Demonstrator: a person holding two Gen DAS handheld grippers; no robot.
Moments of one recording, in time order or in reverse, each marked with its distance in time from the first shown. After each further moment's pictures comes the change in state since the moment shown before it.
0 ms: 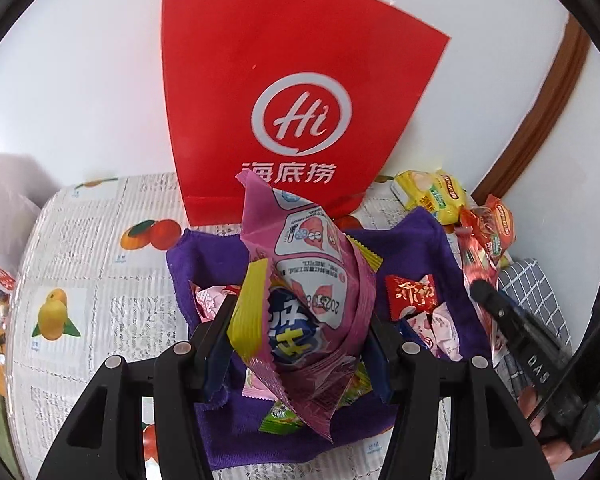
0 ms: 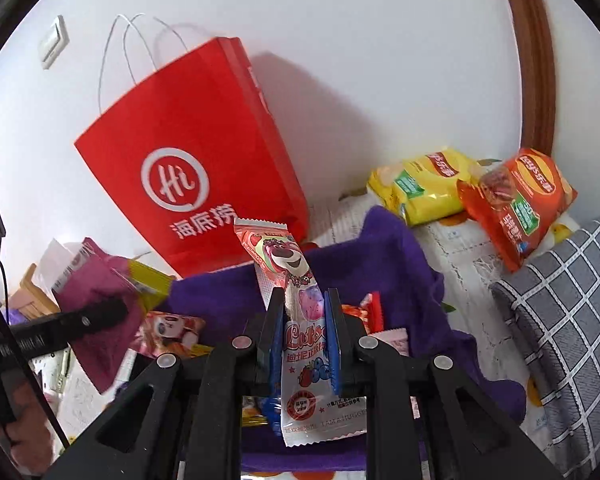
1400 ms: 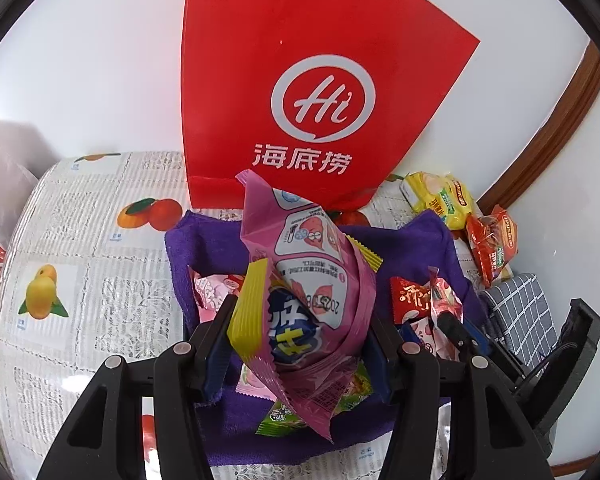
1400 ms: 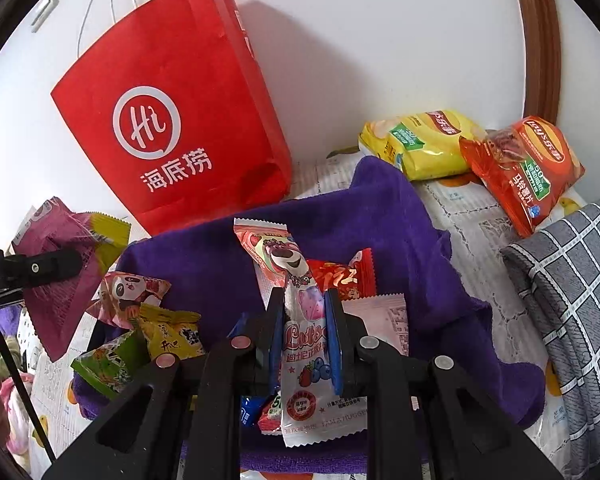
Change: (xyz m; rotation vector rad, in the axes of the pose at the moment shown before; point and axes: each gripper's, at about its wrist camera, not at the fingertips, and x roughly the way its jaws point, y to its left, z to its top) left arm 0.010 0.008 -0.004 -0.077 0.029 -0.009; right arm 0.035 -0.013 -0.023 -0.030 0.087 -0.035
